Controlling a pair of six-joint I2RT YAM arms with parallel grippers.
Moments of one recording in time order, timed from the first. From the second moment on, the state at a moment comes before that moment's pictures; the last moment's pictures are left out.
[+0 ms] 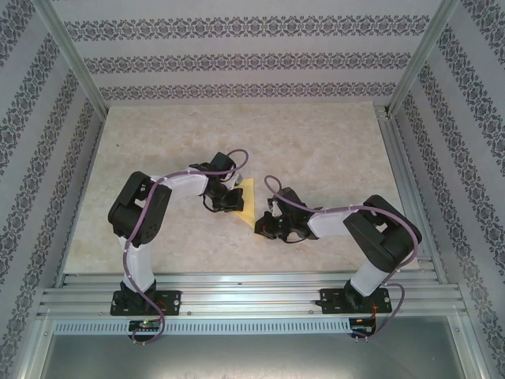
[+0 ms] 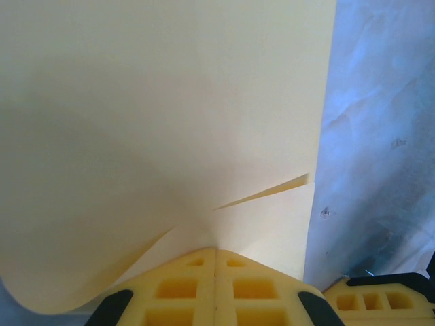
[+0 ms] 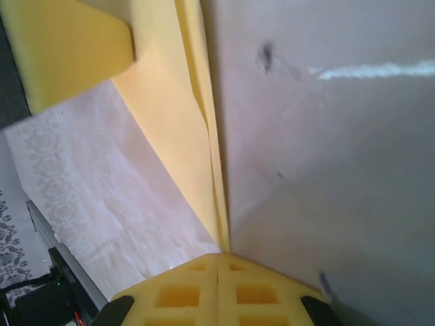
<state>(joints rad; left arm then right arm) -0.53 1.95 1.19 -0.52 0.49 -0.49 0.68 1.65 0.58 0.16 -0.50 0.94</state>
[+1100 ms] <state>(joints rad) -0.54 1.95 1.22 -0.56 0.46 -0.48 0.65 1.77 0.75 0.06 -0.49 0.84</state>
